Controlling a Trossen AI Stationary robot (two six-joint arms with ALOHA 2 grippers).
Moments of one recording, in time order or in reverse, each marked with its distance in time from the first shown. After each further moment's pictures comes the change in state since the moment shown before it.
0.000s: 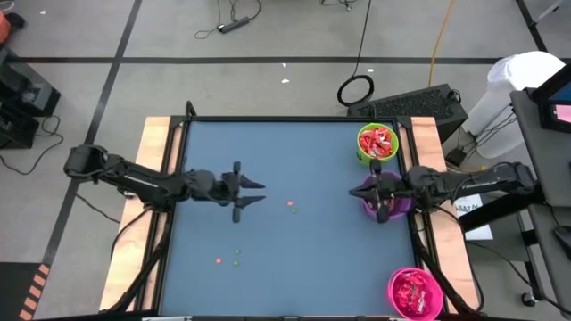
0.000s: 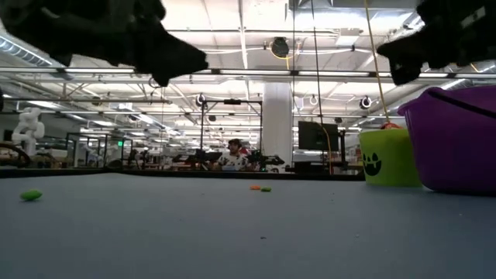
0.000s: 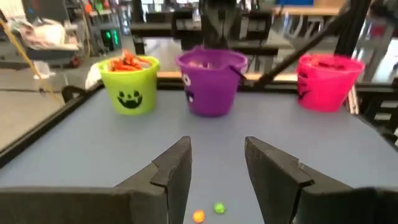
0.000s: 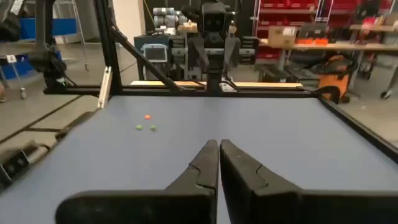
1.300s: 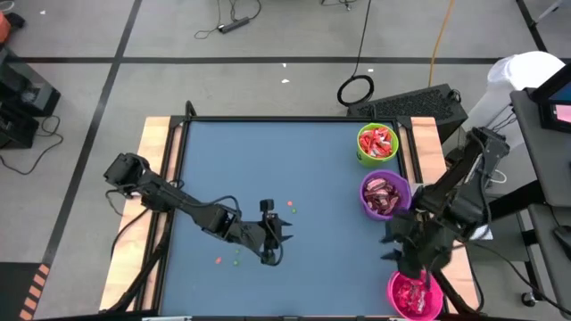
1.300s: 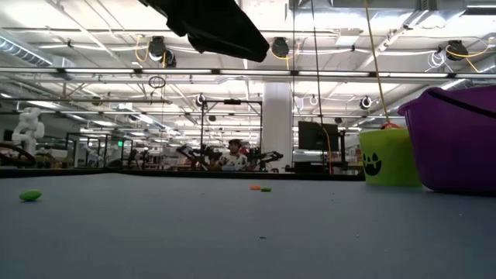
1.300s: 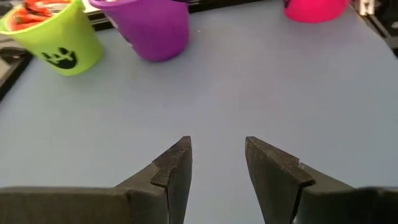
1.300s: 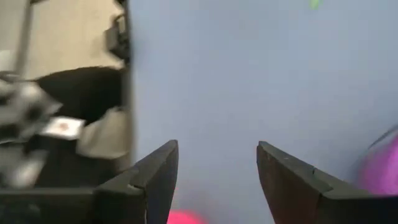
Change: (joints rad) left arm -0.338 0.492 0.698 -0.685 -0.337 -0.082; right arm 0.847 0.667 0.914 -1.194 0.309 1.082
